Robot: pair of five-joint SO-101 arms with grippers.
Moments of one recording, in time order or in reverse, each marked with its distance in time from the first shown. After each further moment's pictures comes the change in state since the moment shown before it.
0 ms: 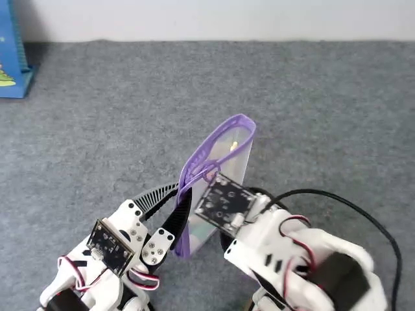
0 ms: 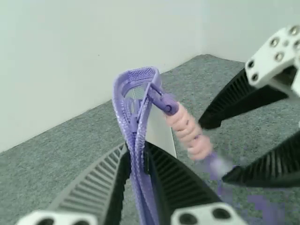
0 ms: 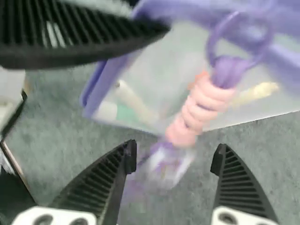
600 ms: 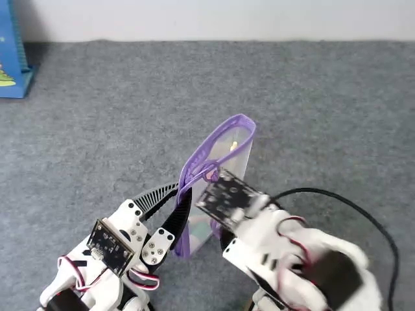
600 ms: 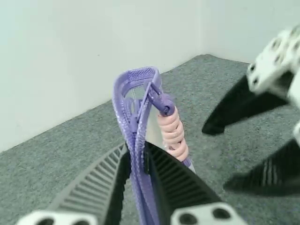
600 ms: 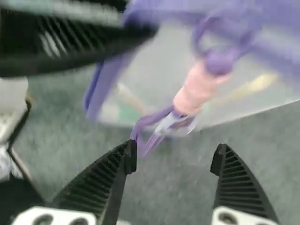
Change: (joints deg) left arm 0.0 0.0 0.0 0.0 0.0; right arm 0.0 -0.2 7.1 0.0 -3.3
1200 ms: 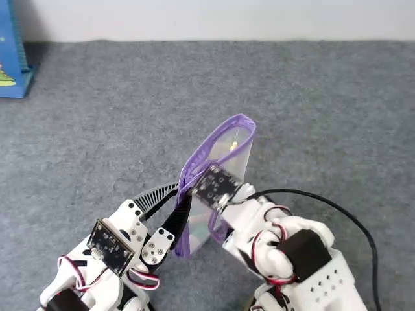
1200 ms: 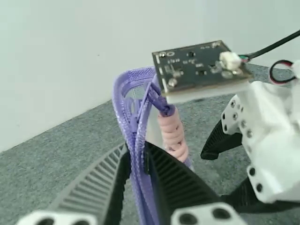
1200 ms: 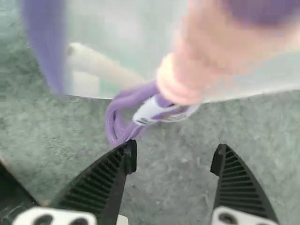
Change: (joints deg) left arm 0.0 0.0 0.0 0.0 0.0; right arm 5.0 1.0 13.2 -6.9 4.0
